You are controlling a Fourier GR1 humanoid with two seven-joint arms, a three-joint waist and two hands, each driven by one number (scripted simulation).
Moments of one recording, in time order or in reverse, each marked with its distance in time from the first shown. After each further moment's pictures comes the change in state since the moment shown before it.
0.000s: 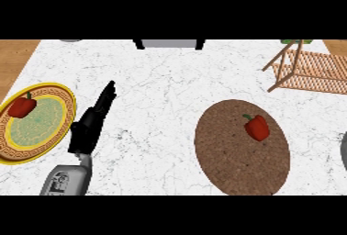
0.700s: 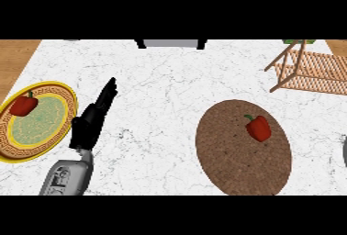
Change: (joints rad) left arm -0.035 0.000 0.014 0.032 0.007 -0.012 -0.007; right arm -0.187 0.010 -0.123 0.450 -0.161 -0.184 -0.352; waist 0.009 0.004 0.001
